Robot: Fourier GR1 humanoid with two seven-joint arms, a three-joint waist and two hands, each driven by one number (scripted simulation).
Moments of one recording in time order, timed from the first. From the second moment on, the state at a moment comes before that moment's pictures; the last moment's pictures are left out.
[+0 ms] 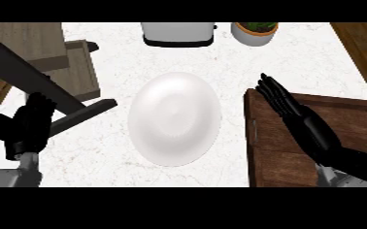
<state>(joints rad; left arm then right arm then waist) -0.07 0.42 -0.03 -1.47 0.39 0.30 0.07 -0.12 -0.47 0.32 -1.69 -0.34 0.11 -0.18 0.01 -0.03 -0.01</state>
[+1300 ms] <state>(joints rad) 0.11 0.53 -0.13 -1.48 0.07 0.25 -0.14 0.36 -0.44 -0.24 -1.89 -0.54 -0.10 -0.27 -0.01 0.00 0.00</state>
